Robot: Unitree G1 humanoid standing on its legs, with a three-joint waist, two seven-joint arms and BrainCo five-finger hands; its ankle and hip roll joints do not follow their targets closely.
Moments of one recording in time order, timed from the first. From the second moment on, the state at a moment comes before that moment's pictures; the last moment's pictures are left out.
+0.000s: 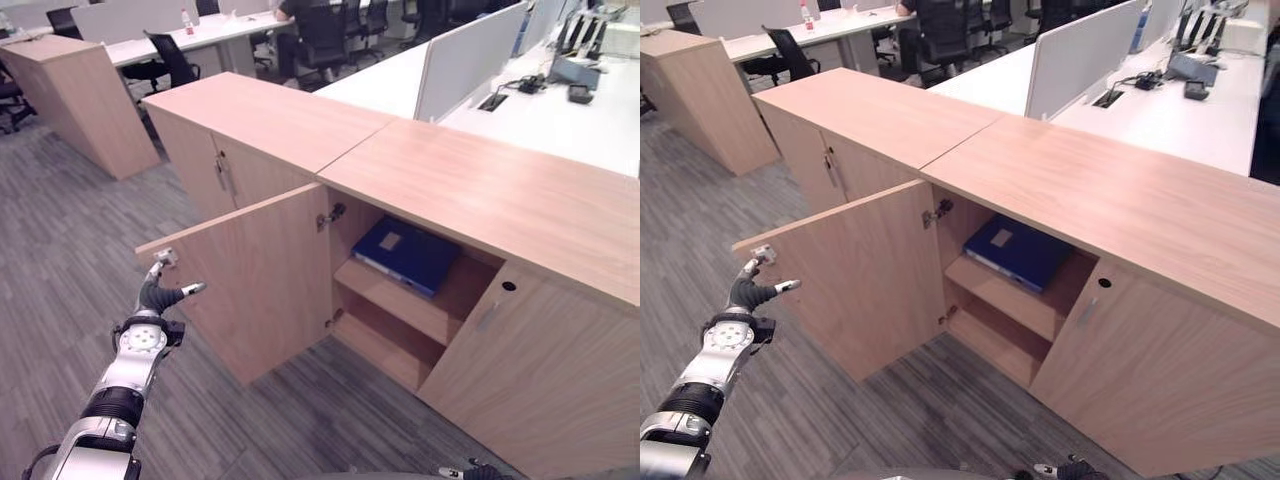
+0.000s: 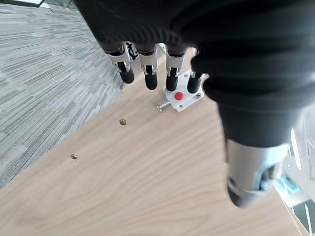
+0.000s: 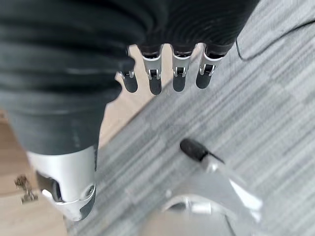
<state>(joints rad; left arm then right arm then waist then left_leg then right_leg) -0.33 0.63 -0.10 0.76 -0.13 -0.07 0.21 0.03 -0.31 0.16 1.22 0.06 0.03 -0.03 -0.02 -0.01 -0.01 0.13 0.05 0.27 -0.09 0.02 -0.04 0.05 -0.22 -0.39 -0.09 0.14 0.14</state>
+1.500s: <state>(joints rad) -0.43 0.70 -0.15 1.08 -0.19 -0.03 0.17 0.00 -0.43 0.24 1.22 0.07 0.03 -0.03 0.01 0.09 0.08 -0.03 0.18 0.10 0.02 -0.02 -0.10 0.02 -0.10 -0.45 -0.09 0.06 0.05</state>
